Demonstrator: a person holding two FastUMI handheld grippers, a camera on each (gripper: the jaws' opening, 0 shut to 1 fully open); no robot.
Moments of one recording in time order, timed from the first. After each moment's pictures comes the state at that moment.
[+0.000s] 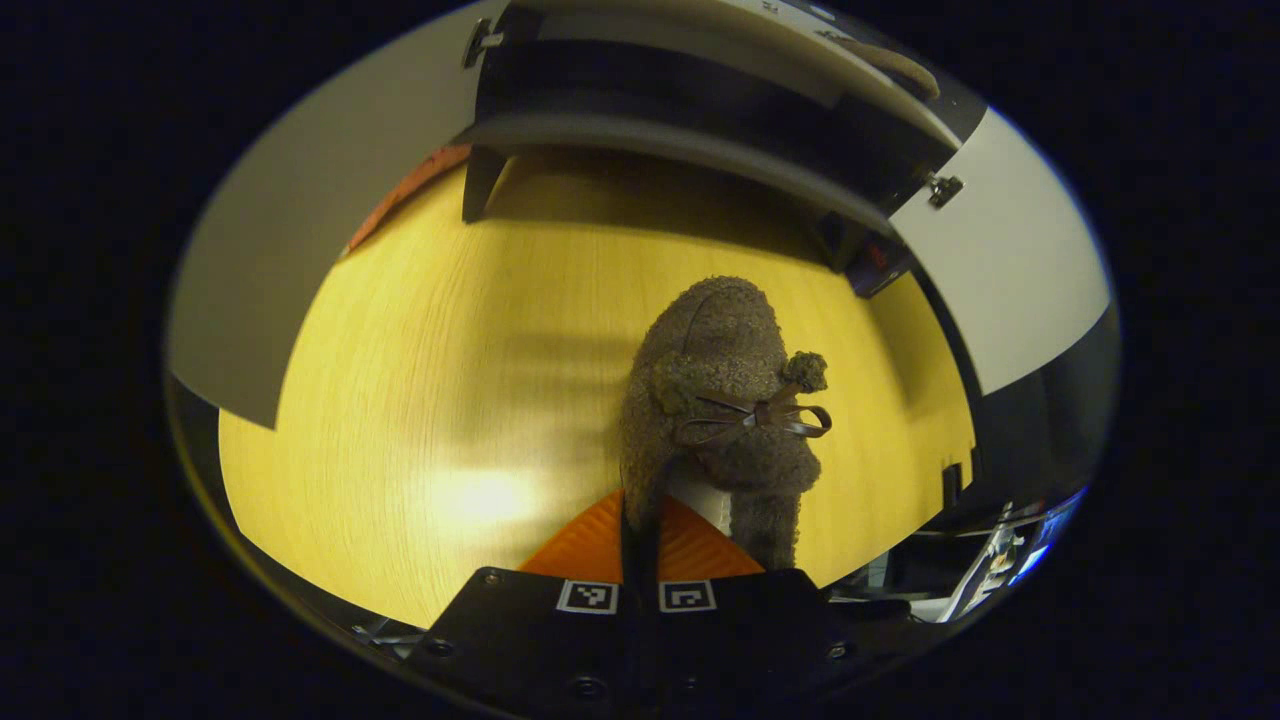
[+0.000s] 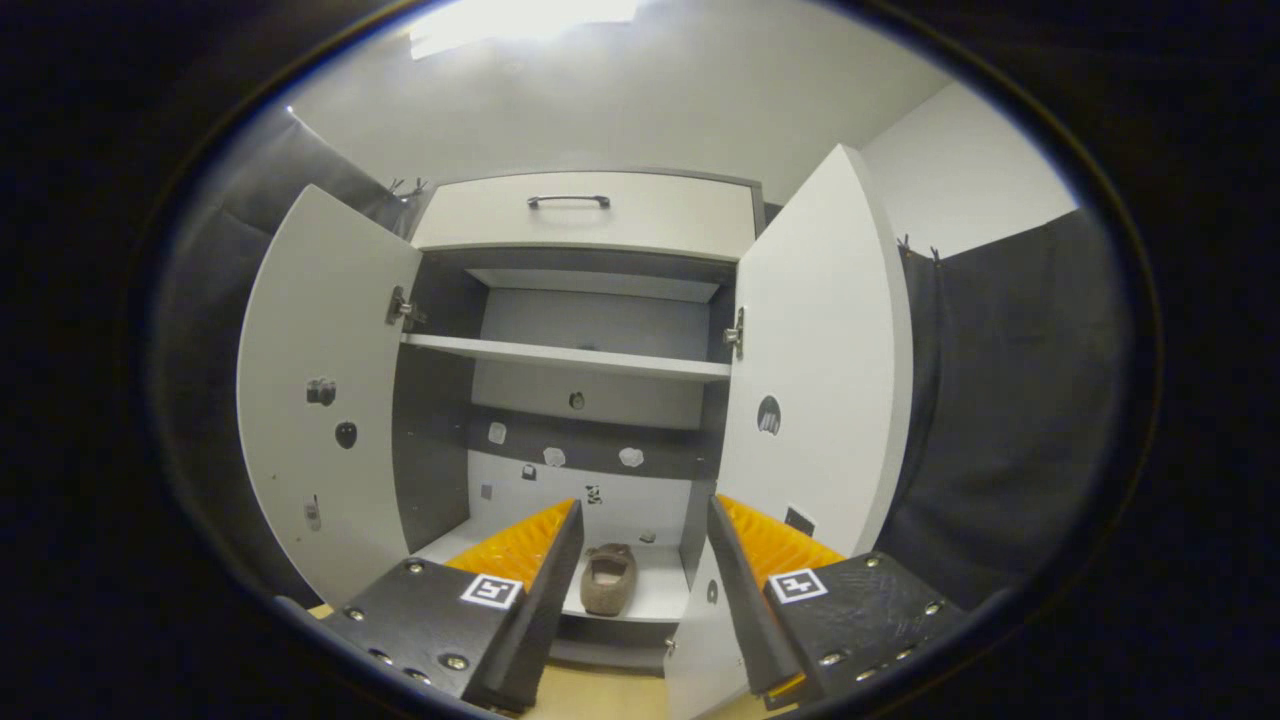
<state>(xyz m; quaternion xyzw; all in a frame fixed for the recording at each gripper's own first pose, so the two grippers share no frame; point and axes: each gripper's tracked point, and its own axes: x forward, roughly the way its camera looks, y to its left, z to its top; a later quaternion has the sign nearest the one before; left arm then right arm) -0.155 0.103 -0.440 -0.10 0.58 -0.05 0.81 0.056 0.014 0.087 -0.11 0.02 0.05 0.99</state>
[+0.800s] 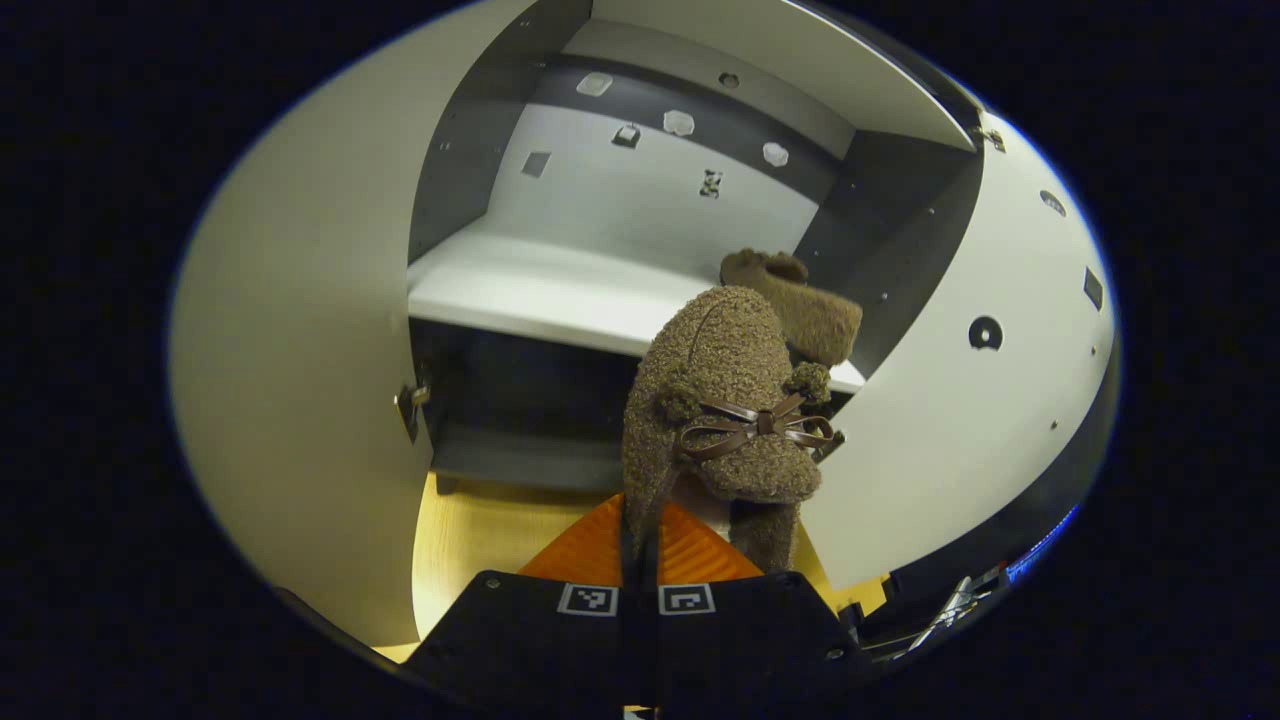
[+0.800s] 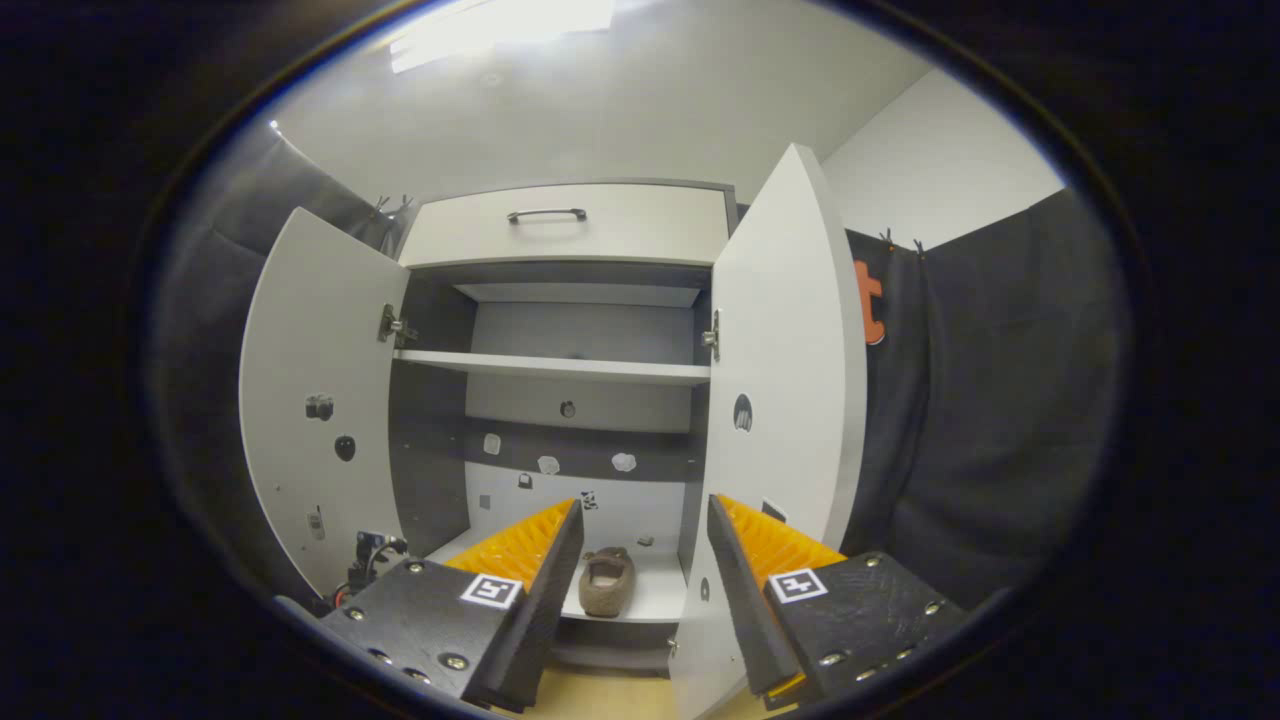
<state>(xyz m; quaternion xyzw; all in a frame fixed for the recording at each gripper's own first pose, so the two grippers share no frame) -0.146 0.124 -0.422 -0.13 0.37 -0.08 0.92 0.048 -0.007 0.095 -0.09 0.01 0.04 0.99</state>
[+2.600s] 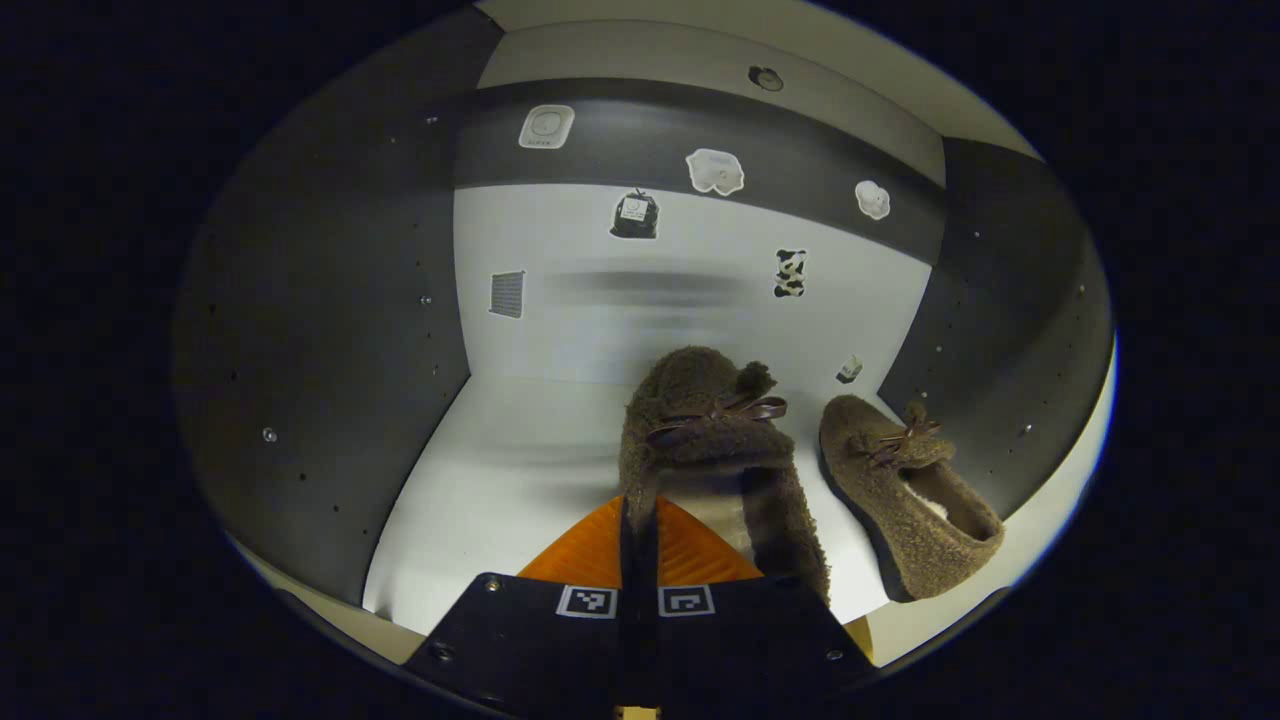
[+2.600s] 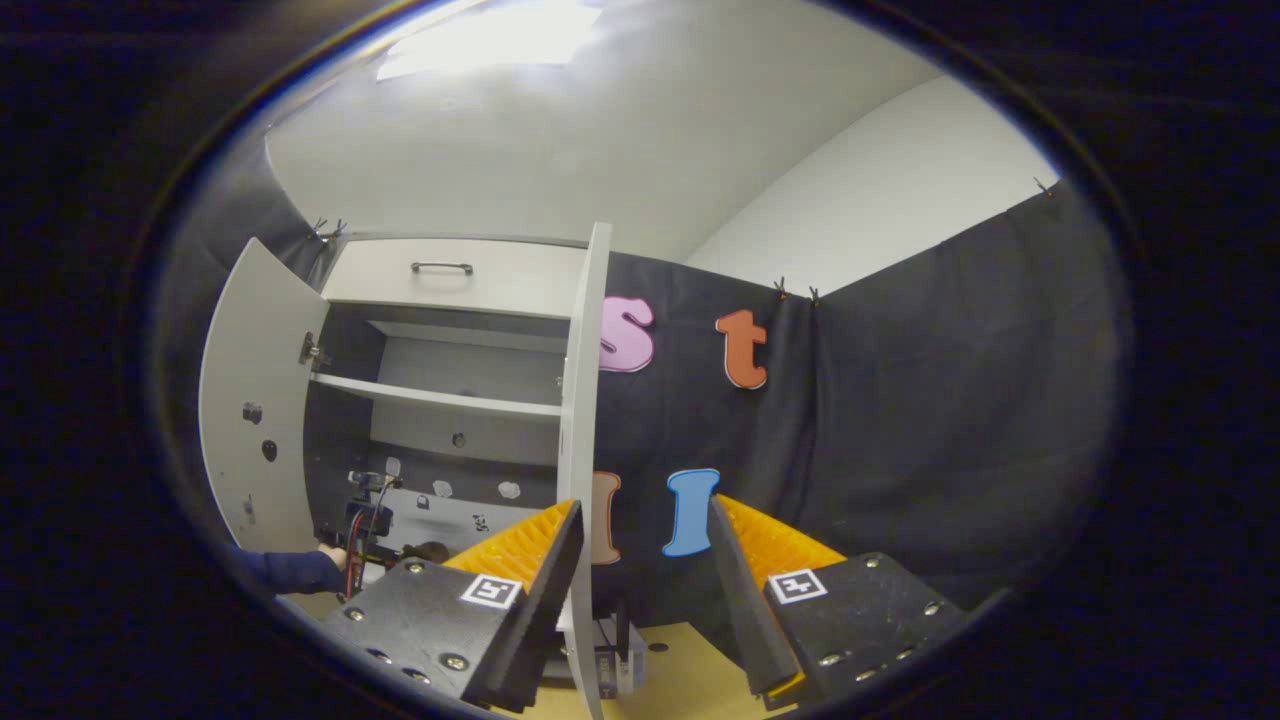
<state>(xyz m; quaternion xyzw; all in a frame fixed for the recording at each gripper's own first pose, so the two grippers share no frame) -0.082 0.131 -0.492 -0.01 0.35 0.01 0.94 -0.028 -0.125 0.120 -0.10 -0.07 -0.08 0.99</state>
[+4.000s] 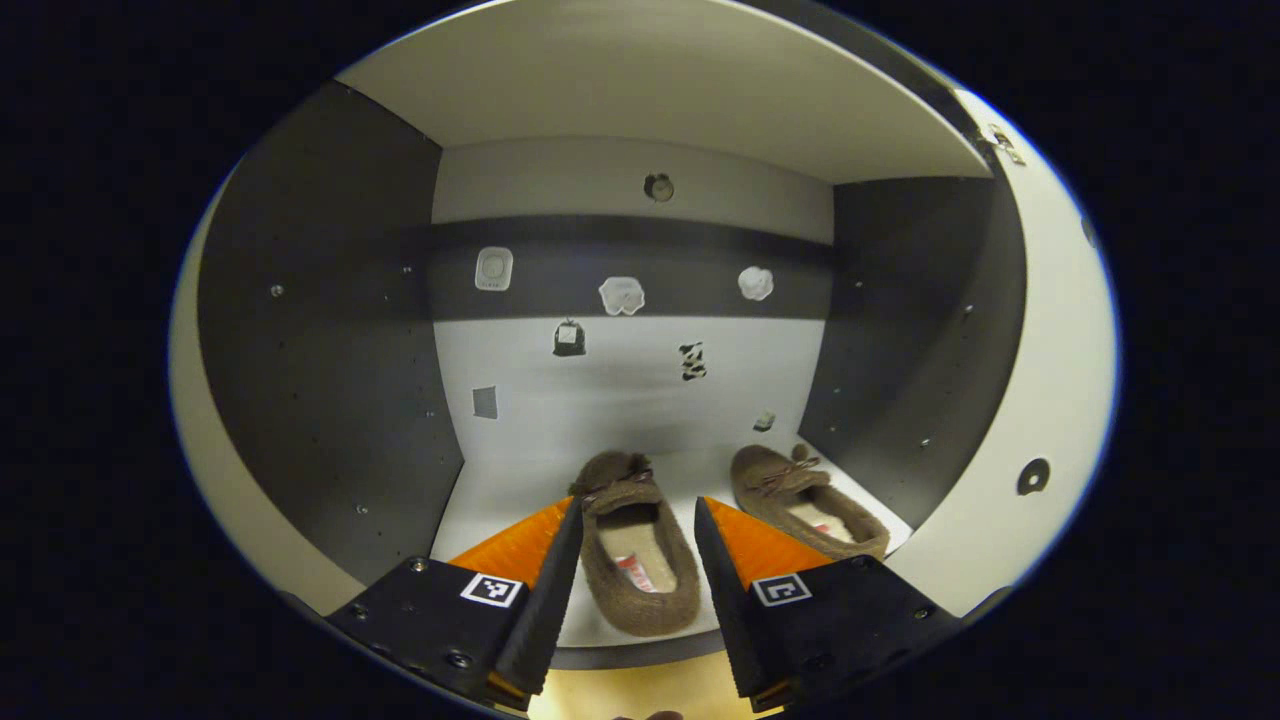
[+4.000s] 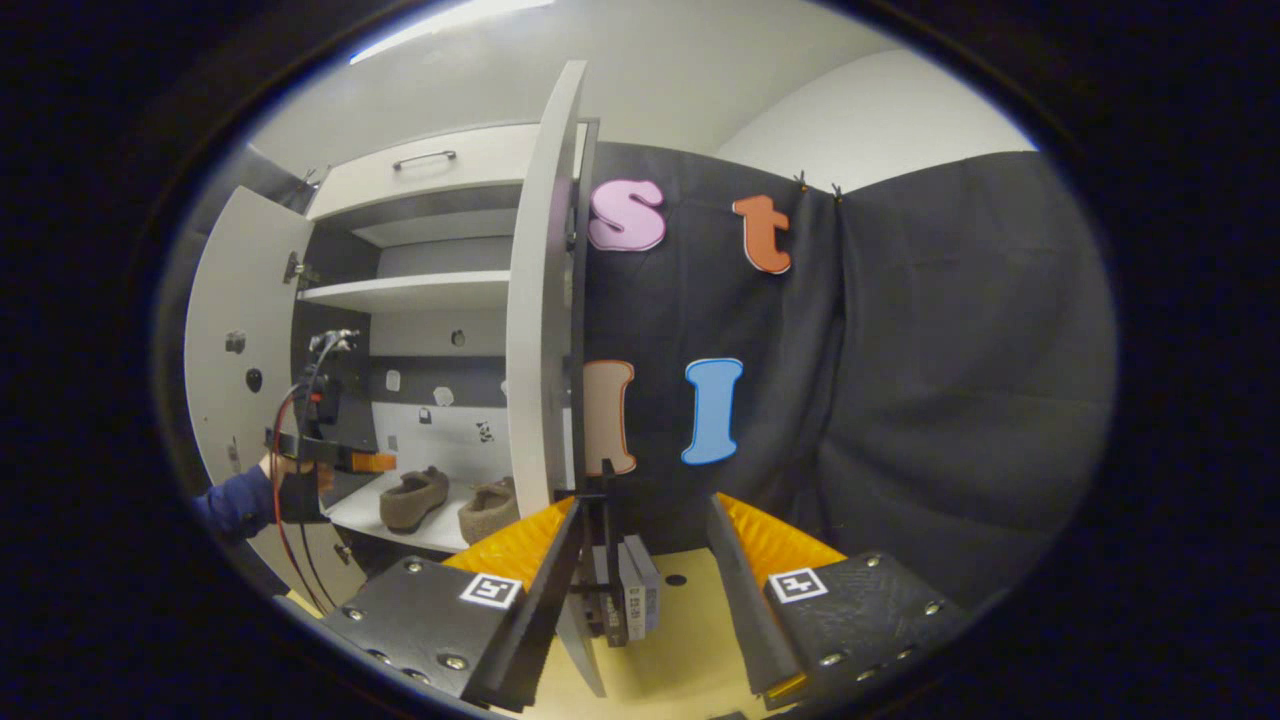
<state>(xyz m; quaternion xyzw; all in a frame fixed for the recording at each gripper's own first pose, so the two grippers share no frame) -0.128 0.088 -0.372 0.01 0.23 -0.08 0.97 0.019 -0.161 0.007 -0.09 0.08 -0.06 0.99</state>
